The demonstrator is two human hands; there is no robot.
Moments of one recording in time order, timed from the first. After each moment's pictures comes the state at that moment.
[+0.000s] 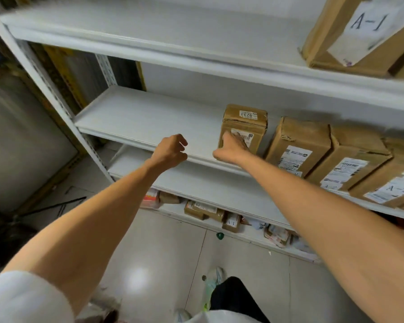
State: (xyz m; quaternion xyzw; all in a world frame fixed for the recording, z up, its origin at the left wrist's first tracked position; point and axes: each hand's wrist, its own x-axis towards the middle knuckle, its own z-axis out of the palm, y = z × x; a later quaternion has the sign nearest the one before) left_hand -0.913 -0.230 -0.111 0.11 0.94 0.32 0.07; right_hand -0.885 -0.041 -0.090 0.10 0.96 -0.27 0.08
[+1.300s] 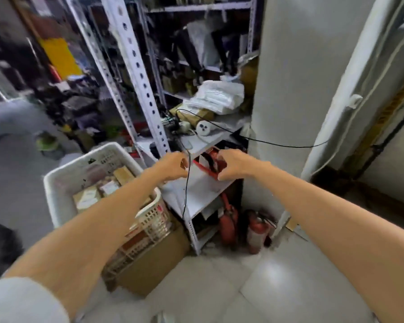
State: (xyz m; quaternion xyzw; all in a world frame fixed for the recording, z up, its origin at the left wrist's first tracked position) left_hand -0.256 -0.236 -0.037 -0.72 0.67 0.17 -0.06; right_hand -0.468 -0.292 -0.022 -0.88 0.42 -0.01 0.21
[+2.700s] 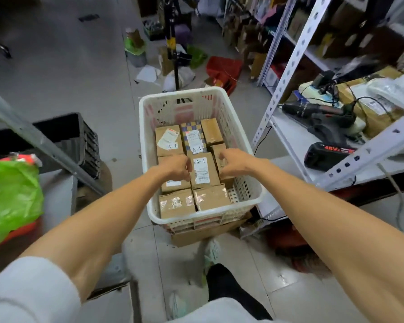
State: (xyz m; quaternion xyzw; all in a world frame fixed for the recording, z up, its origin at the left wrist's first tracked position) left_hand 0.121 -0.130 -0.193 -0.84 0.42 0.34 -0.09; right_hand -0.017 -0.266 -0.138 -0.91 0.25 0.22 0.24
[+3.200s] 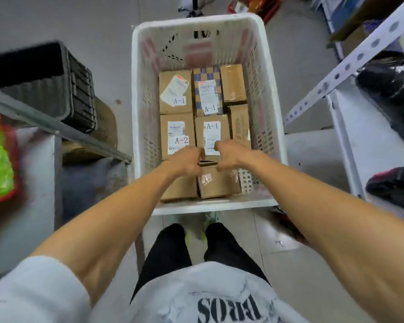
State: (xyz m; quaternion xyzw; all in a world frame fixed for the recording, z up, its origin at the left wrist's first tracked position) left_hand 0.140 -0.184 -0.322 -0.83 0.36 0.42 -0.06; right_hand 0.065 -0.317 -0.287 -0.89 0.16 0.37 0.21
